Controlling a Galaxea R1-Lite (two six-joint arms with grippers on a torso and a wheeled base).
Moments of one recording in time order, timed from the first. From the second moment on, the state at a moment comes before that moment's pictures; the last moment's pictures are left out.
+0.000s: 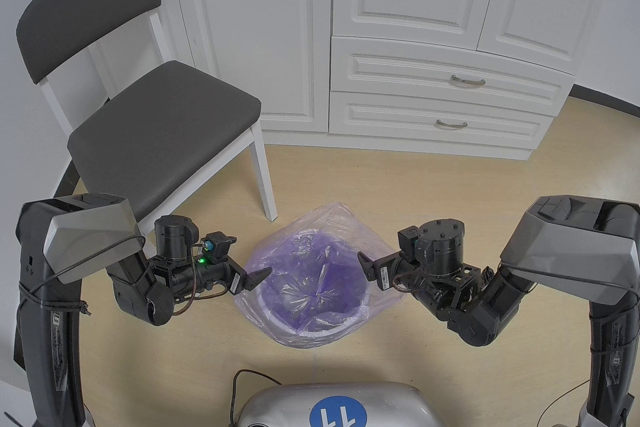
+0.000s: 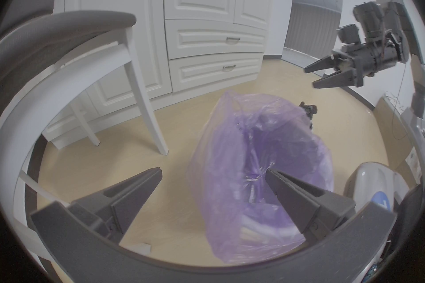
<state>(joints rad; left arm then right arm) -0.23 2.40 -0.84 -1.14 -0.36 0.35 0.58 2.31 -0.87 -1.15 -0.29 -0.05</state>
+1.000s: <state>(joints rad) -0.24 2.58 -1.20 -1.11 -0.09 0.12 0.53 2.56 -0.96 -1.32 -0.31 0.09</state>
